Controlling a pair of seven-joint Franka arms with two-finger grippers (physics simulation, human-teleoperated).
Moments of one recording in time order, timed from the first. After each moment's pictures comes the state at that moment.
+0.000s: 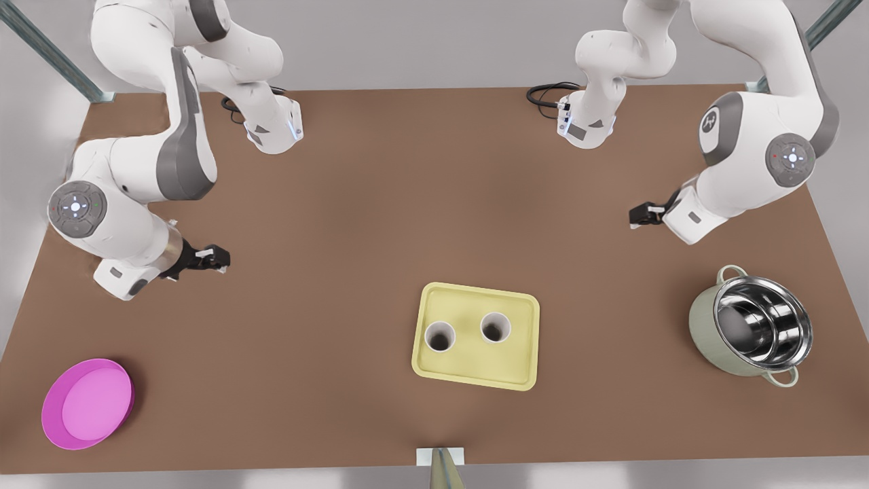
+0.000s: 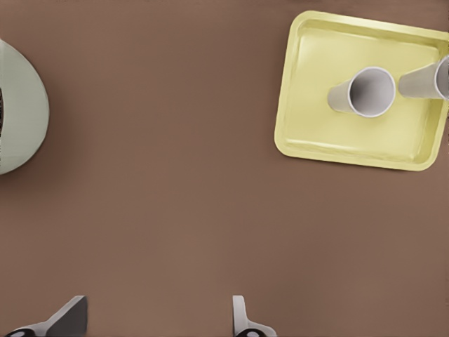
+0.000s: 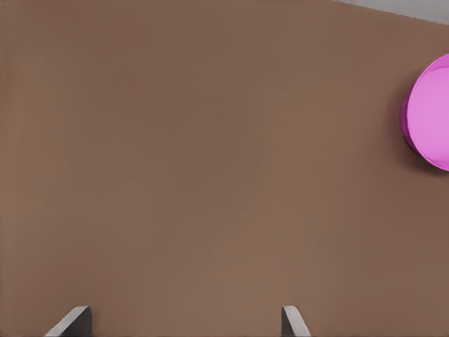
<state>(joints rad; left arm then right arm) -0.16 0.06 0.07 -1.65 -0.08 1.57 -0.05 0.19 0.34 -0.01 -1.31 -0.04 1.56 -0.06</state>
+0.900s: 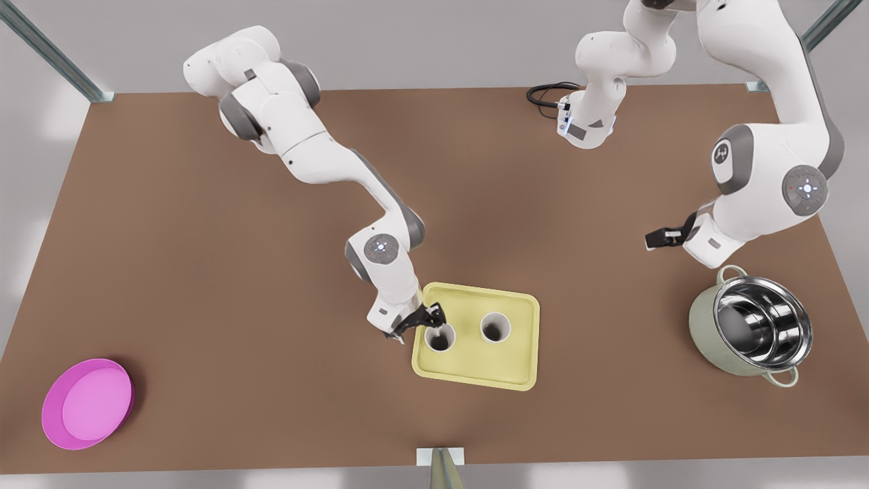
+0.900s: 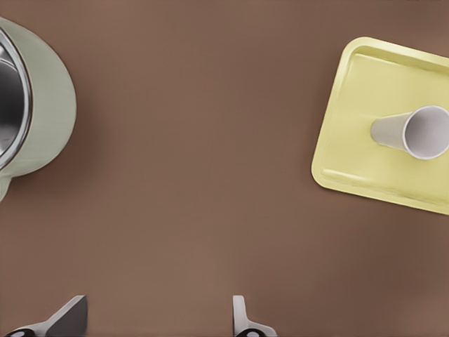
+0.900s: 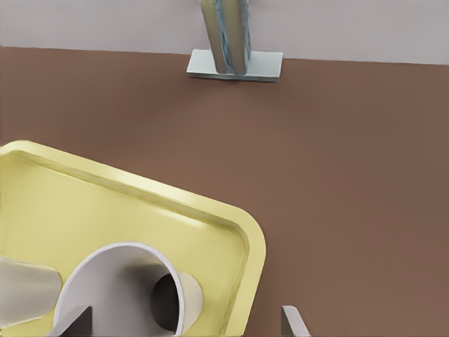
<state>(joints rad) -0.09 0.12 0.07 -1.69 -0.07 1.66 -0.07 0.63 0.93 -0.03 -1.17 -0.04 2.54 0.50</state>
